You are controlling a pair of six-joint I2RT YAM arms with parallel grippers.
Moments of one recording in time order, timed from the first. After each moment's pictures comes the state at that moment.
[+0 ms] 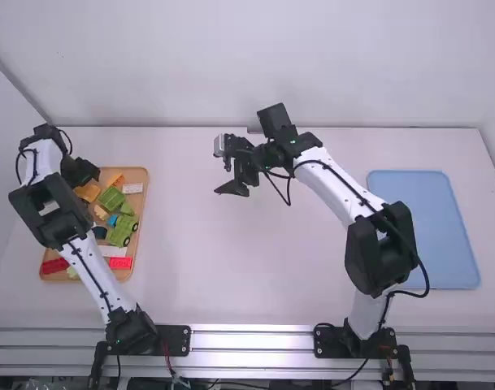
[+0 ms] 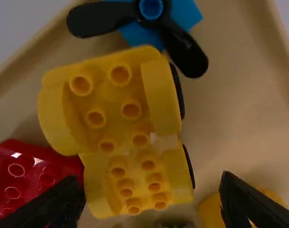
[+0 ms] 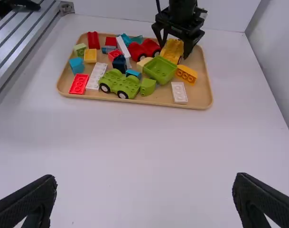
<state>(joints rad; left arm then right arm) 0.61 2.44 2.13 -1.11 -0.01 -0.42 0.49 1.91 1.61 -0.58 -0.93 -0.89</state>
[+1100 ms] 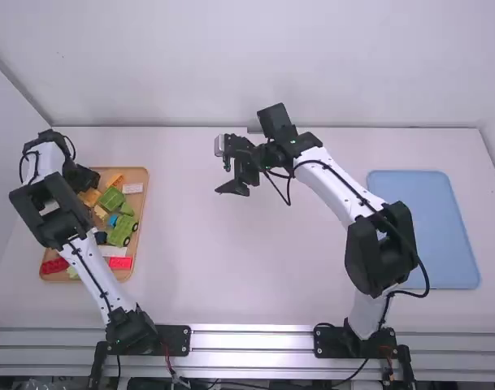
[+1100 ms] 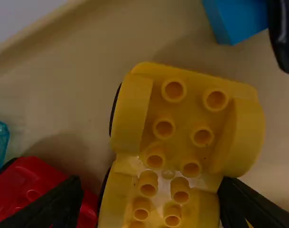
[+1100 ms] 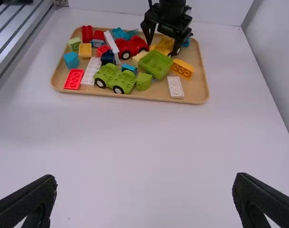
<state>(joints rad) 0.60 2.44 2.09 -1.14 -0.08 -0.59 0.49 1.91 1.61 -0.58 -0.90 -0.89</state>
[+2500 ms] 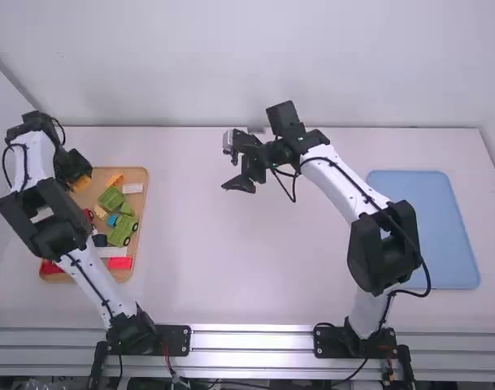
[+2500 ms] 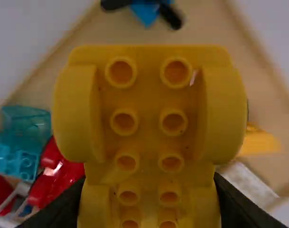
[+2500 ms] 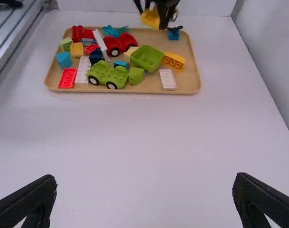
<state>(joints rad) 0.57 2.20 2.01 -1.17 -0.04 -0.32 0.45 1.91 1.61 -0.60 -0.92 -0.86</state>
